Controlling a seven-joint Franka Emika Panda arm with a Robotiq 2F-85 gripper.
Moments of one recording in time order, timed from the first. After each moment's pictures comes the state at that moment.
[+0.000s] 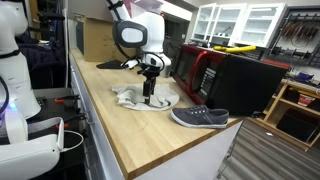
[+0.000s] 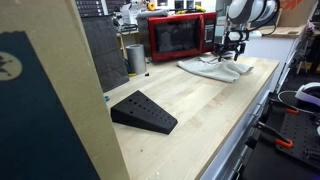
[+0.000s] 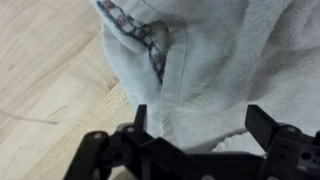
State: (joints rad) arm -0.21 0.12 -0.24 -2.44 0.03 2.68 0.30
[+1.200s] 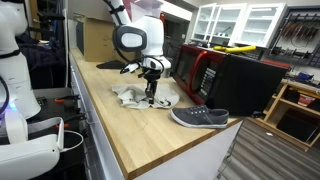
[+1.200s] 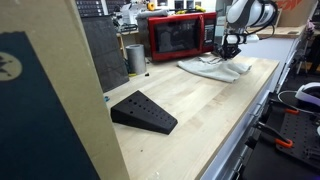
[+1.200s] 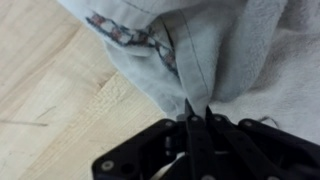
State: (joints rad) arm -0.20 0.15 -0.26 -2.44 0.04 2.76 0.32
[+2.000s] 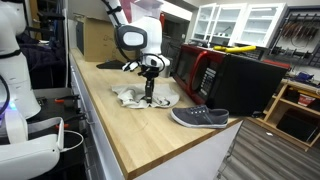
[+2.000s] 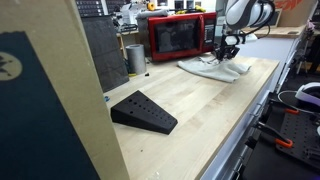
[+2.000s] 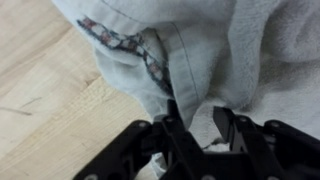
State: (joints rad) arm -0.15 0.15 -0.26 -2.44 -0.06 2.74 0.32
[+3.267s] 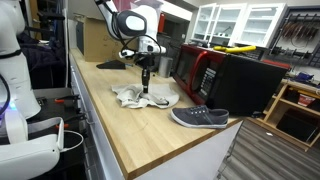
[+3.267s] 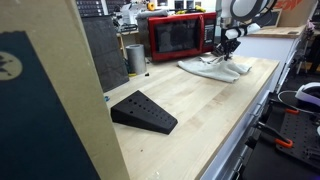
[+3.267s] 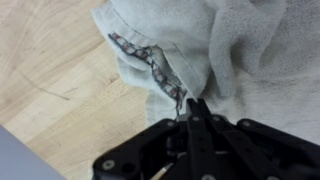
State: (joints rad) arm -0.12 0.02 -0.23 -2.46 -0.34 2.56 0.56
